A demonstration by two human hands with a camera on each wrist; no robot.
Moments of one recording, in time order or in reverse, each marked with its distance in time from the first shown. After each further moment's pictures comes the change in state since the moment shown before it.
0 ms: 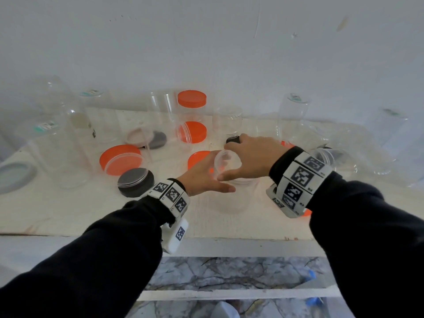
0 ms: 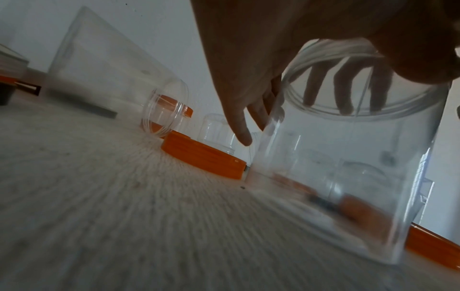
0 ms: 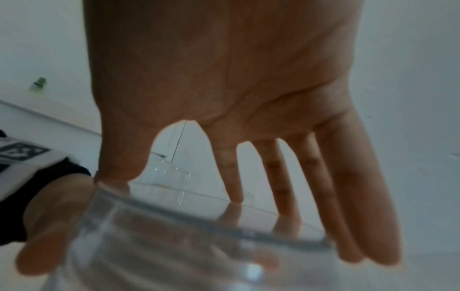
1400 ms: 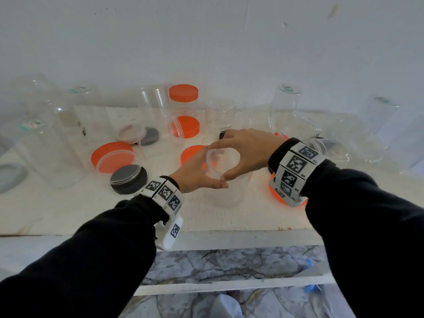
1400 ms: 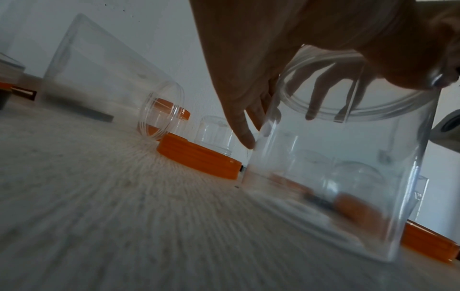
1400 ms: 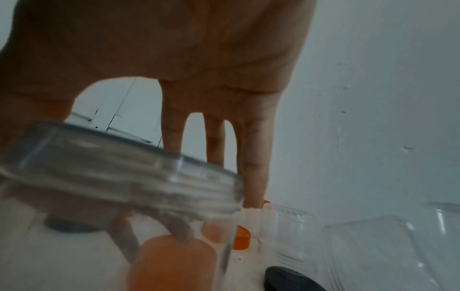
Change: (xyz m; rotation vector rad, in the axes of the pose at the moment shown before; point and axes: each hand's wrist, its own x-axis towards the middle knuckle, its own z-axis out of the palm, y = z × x) left_hand -0.003 -0.001 0.003 0.025 0.007 0.031; right_hand 0.000 0.019 0.006 0.116 0.013 -0.214
